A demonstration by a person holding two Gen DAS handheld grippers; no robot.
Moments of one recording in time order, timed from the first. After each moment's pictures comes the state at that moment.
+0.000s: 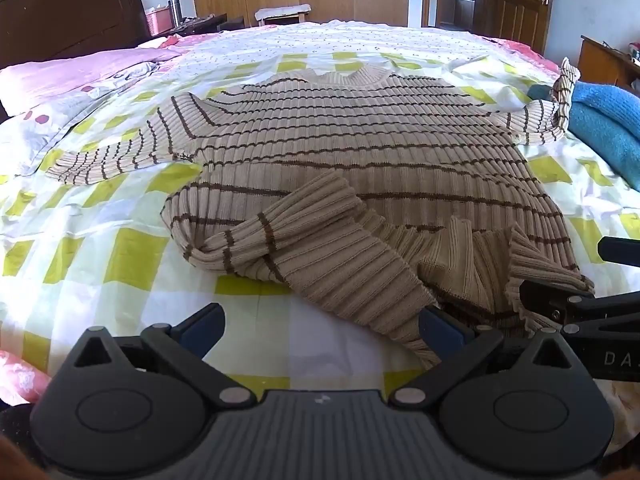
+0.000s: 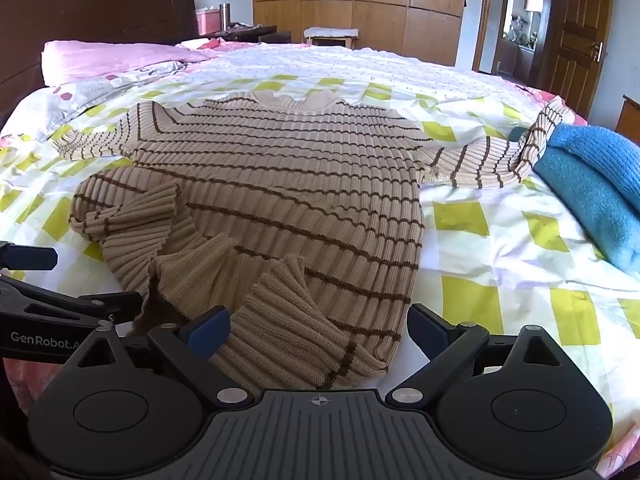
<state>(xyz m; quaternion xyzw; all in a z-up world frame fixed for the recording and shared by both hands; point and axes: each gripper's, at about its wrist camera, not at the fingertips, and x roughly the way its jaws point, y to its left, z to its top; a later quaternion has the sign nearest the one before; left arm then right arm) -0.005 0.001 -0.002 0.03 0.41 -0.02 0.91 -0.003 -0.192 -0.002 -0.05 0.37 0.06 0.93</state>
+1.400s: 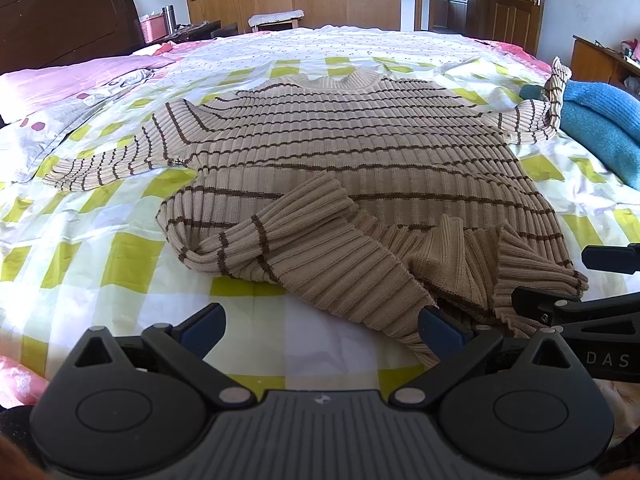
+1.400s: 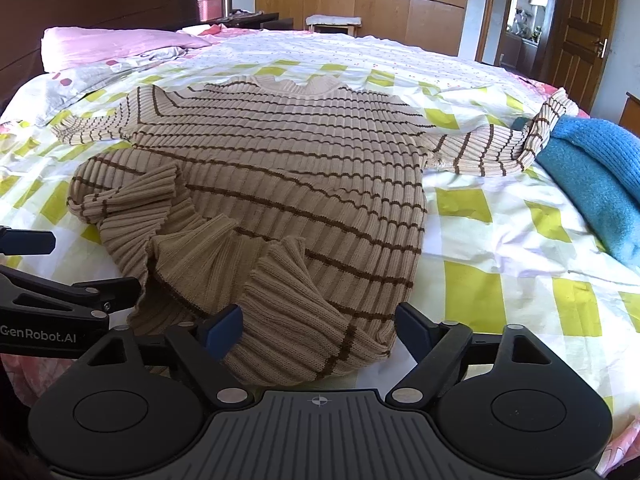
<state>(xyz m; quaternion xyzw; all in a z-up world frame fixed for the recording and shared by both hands) -0.008 0.001 -0.002 0.03 0.40 -0.03 0.91 -0.004 -0.190 -0.007 -0.06 0.39 0.06 0.92</state>
